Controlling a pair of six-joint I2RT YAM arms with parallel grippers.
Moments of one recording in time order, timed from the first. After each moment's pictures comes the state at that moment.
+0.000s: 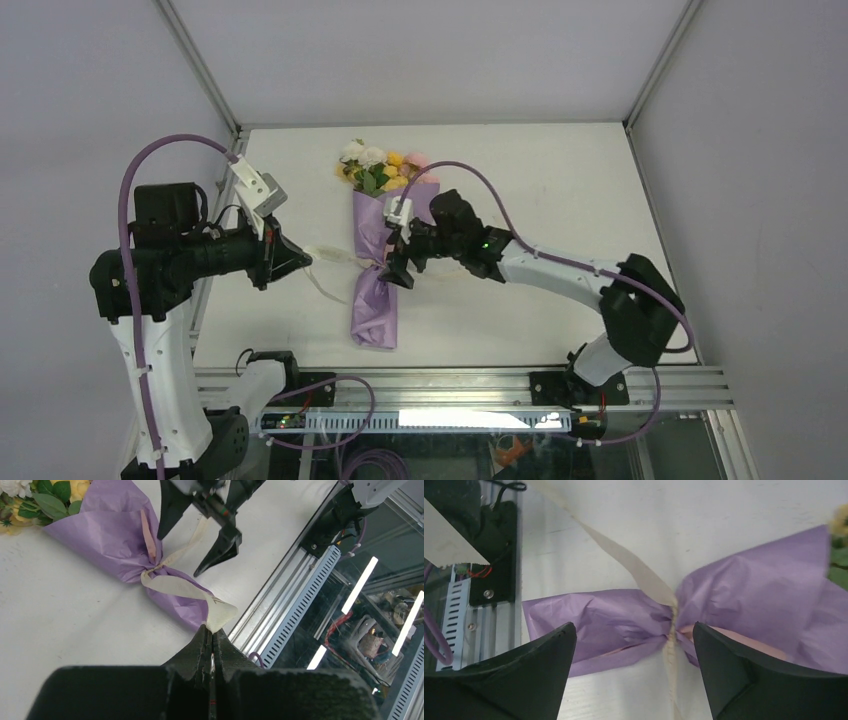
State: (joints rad) left arm 0.05 0.97 1.70 -1.57 0.88 0.51; right arm 0.88 1.49 1.04 0.07 -0.47 -0.15
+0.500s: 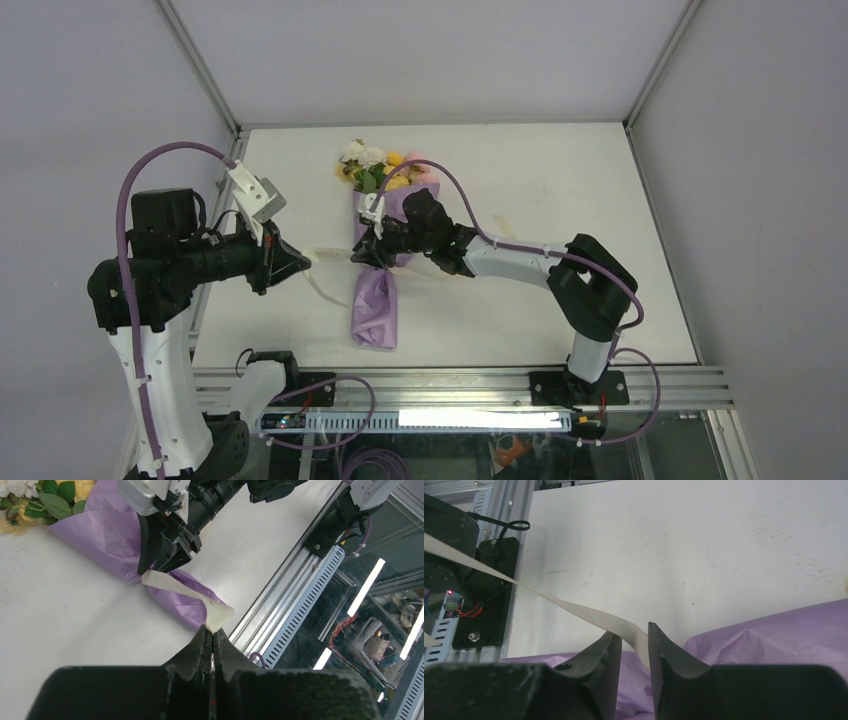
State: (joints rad) left arm 0.05 0.95 1.69 -1.56 0.86 0.50; right arm 0.95 1.79 1.17 0.32 -0.54 -0.12
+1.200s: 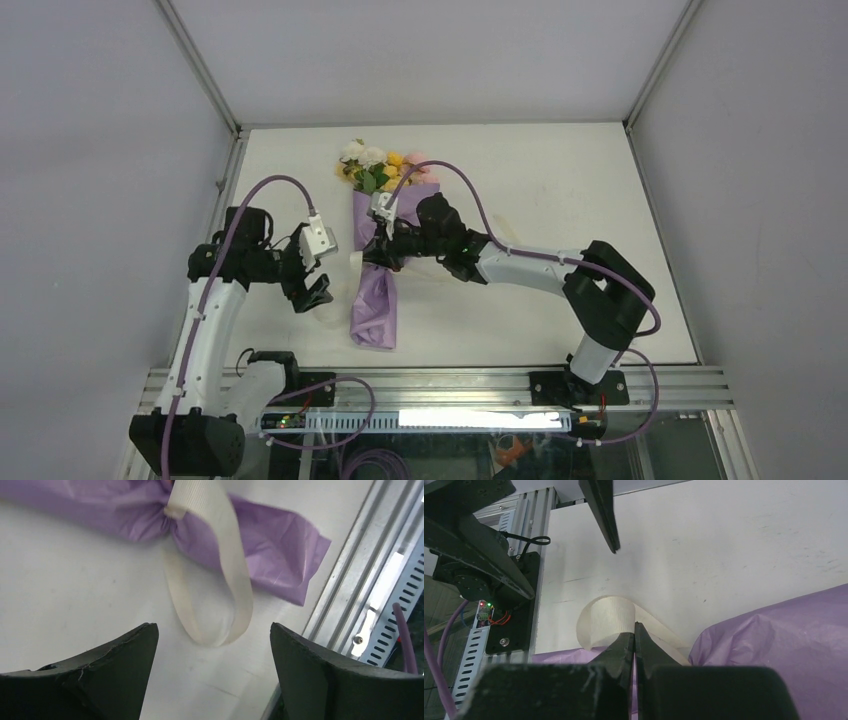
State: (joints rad) left arm 0.01 0.91 0.93 -1.16 0.68 0.98; right arm 0.95 1.71 1.07 0.41 -0.55 0.00
